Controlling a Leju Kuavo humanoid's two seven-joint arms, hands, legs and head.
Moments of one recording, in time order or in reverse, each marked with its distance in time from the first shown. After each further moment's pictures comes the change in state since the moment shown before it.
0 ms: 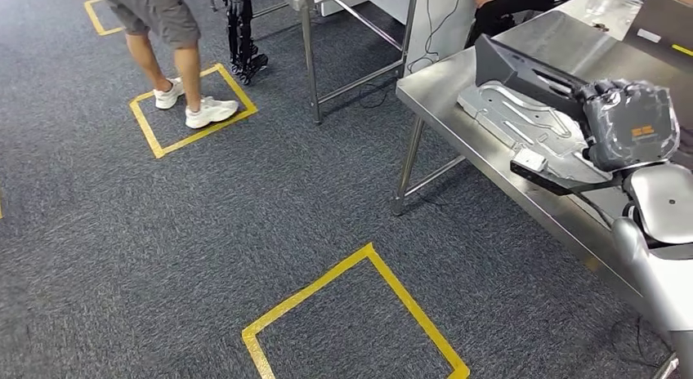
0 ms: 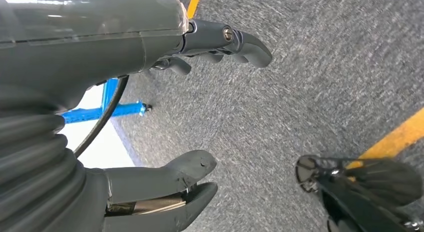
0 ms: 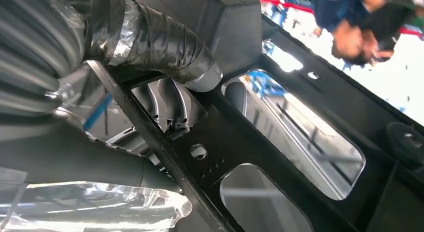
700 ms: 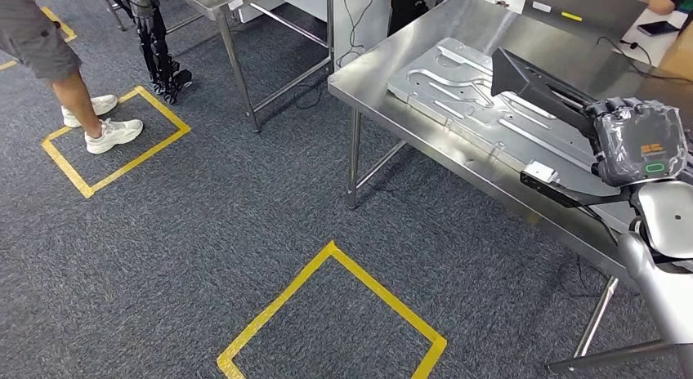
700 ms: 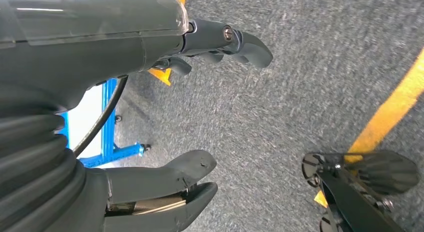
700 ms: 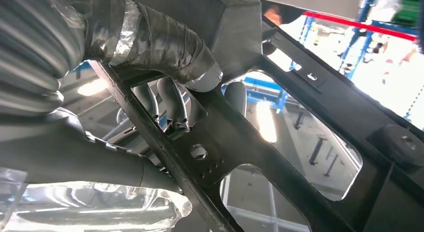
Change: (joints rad) left arm -0.002 0.001 0.024 0.000 -0.003 -0.007 -0.004; right arm 0.054 -0.018 -0.041 0.021 0.005 -0.025 0.009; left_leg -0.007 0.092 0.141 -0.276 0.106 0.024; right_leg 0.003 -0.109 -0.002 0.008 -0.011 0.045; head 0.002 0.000
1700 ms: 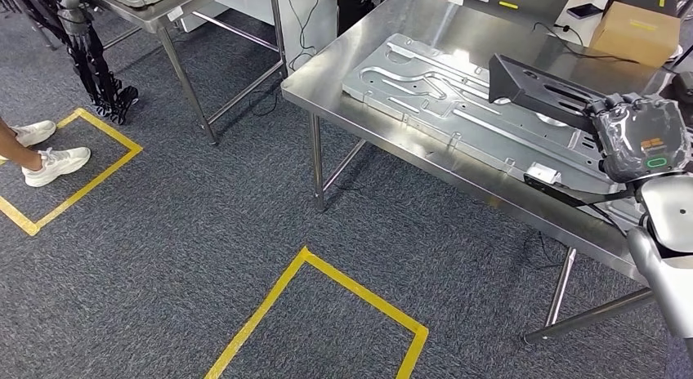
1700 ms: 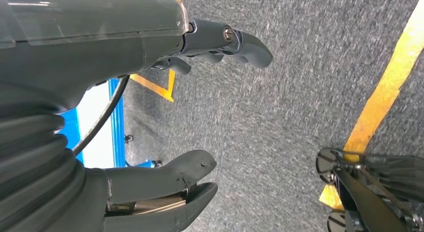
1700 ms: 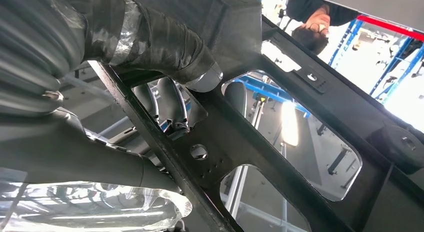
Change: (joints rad) left arm -0.001 0.002 0.027 0.000 -0.007 -0.010 0.043; right arm -0.037 -0.028 0.025 0.025 0.054 0.006 -0.042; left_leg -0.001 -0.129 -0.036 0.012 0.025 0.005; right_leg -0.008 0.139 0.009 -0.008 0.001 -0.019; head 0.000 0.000
